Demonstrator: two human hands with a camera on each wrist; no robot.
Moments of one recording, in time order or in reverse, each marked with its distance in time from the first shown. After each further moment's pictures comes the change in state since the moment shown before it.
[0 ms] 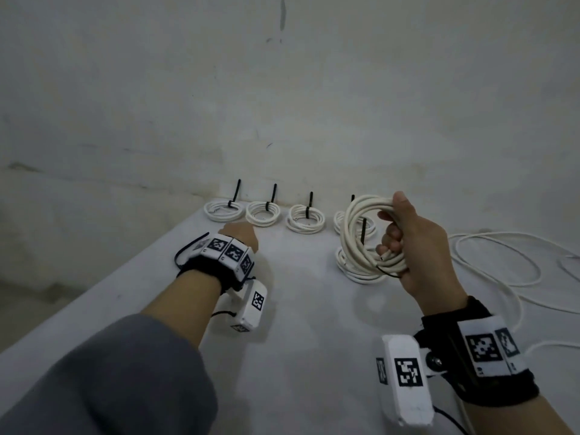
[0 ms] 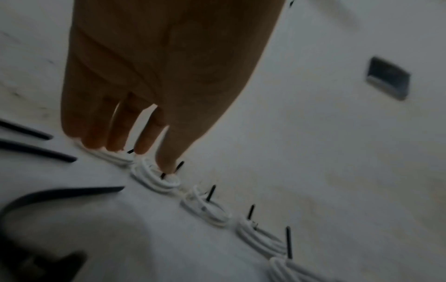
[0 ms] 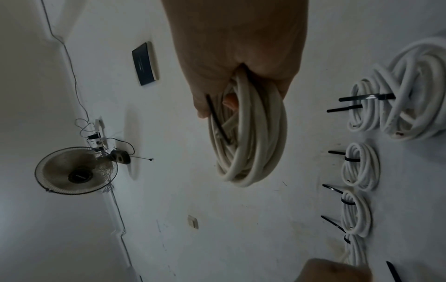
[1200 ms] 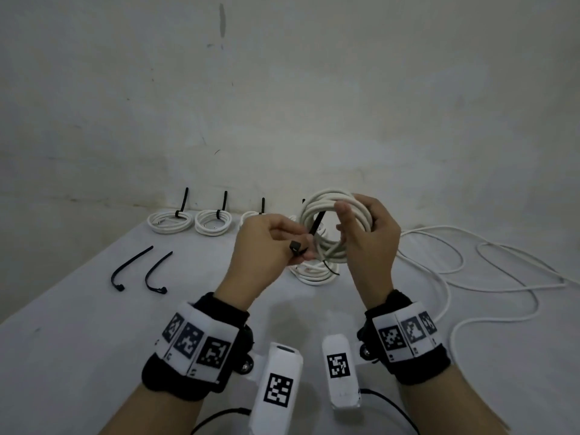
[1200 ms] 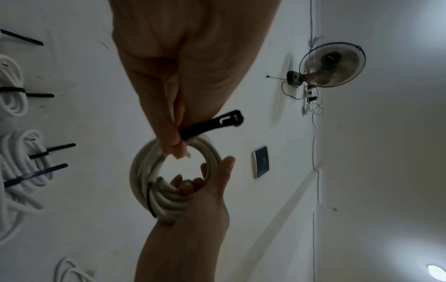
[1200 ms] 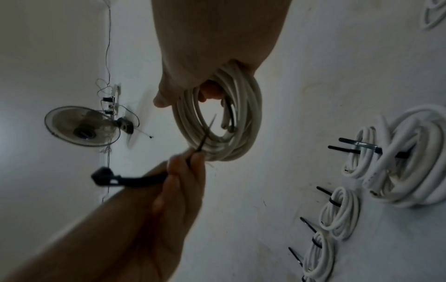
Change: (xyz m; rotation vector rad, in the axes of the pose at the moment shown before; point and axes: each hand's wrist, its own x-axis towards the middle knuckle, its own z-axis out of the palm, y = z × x) left_hand -0.138 0.111 -0.033 -1.456 0.058 0.402; right_hand -0.004 -0.001 -0.010 -0.274 0.105 -0.604
